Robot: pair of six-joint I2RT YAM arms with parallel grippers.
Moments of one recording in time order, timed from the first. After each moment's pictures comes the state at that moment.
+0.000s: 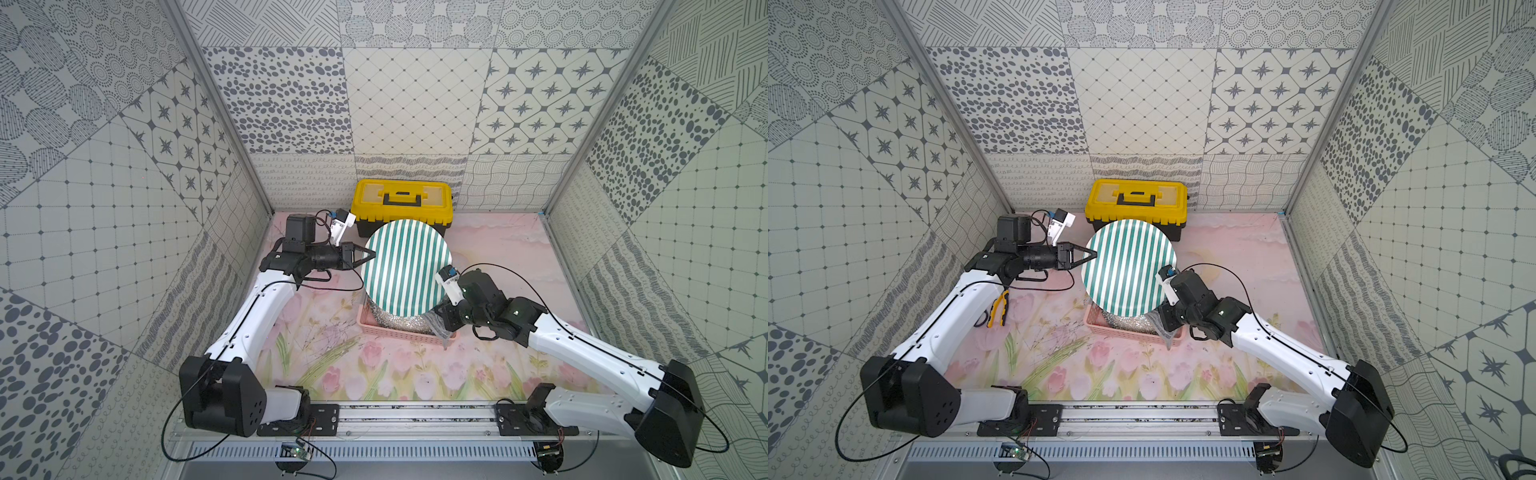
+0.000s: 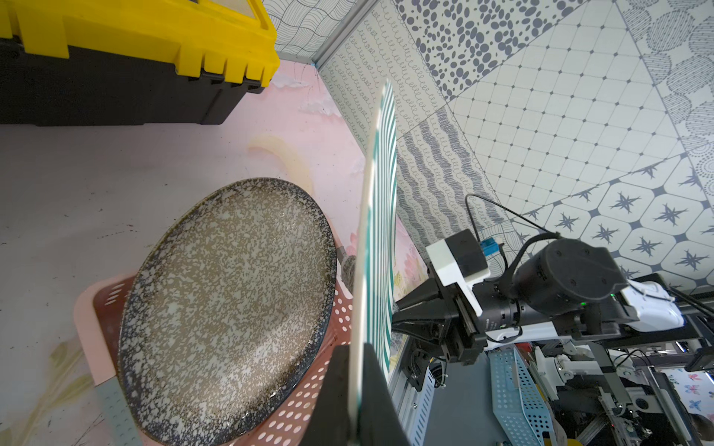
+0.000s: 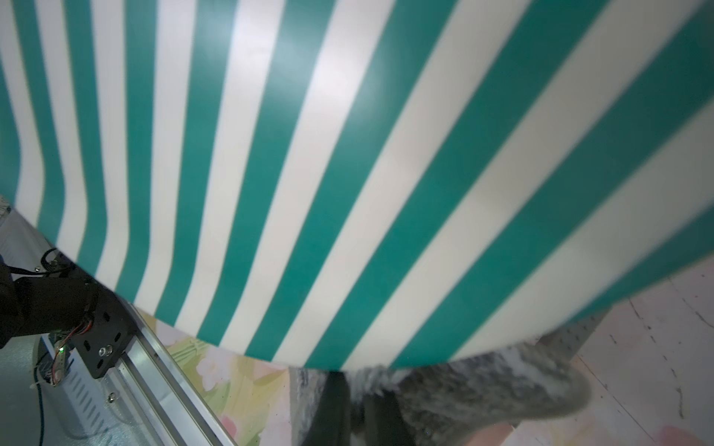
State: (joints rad) left arm -0.10 1.36 1.21 -0.50 0.99 -0.24; right arm 0.82 1.17 0.88 -0.50 -0.04 0.30
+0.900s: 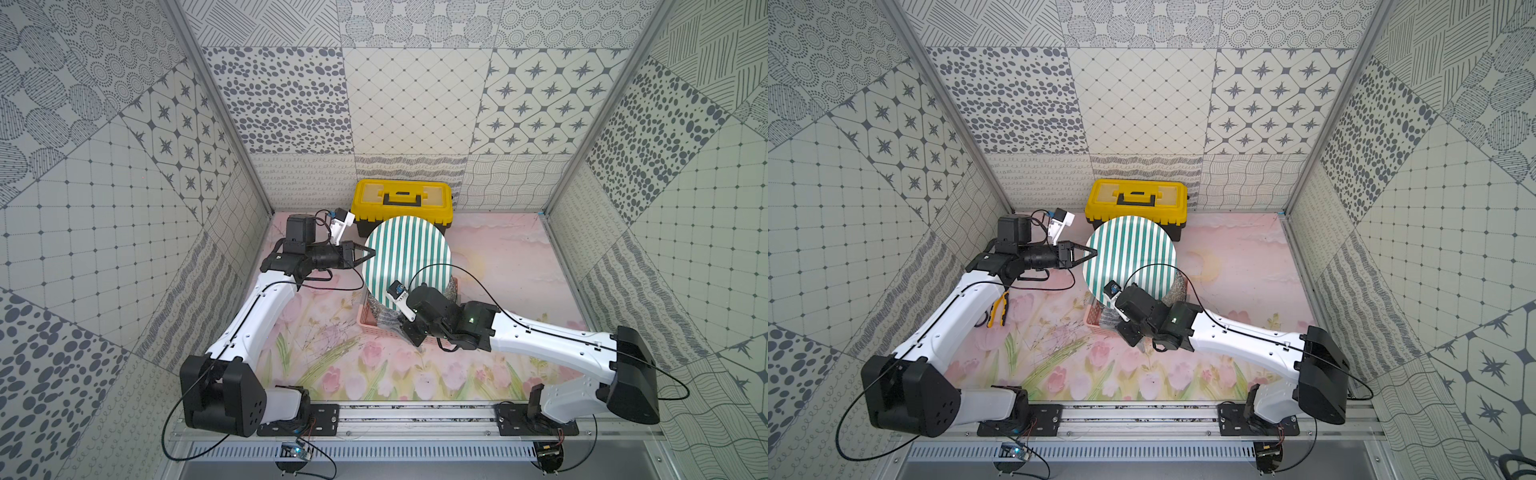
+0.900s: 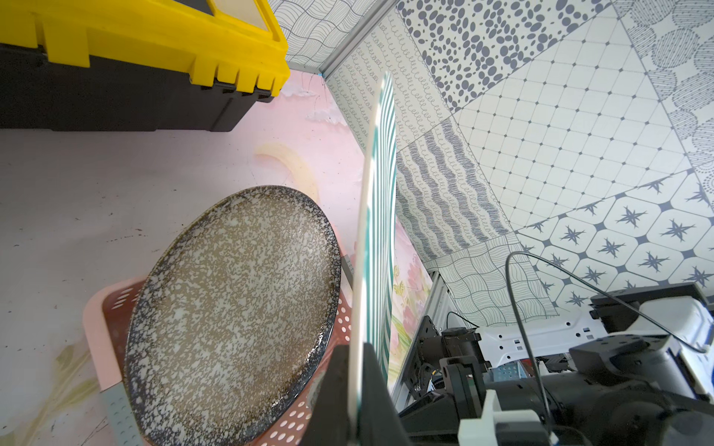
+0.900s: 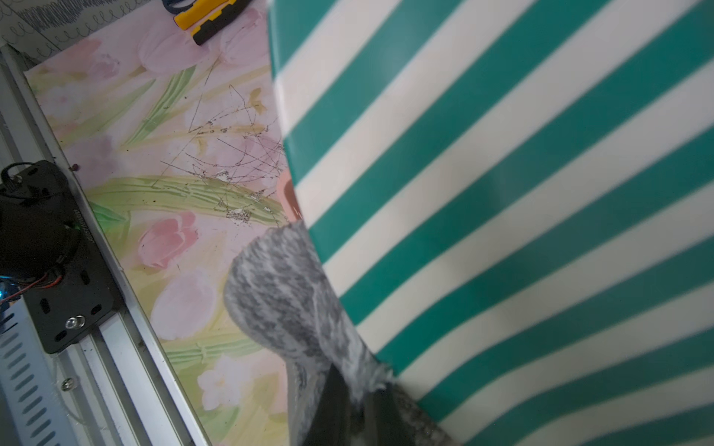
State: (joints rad) left arm -0.10 1.36 1.19 -0.46 0.97 -0.27; right arm 1.12 1.44 1.13 -0.49 0.20 0.15
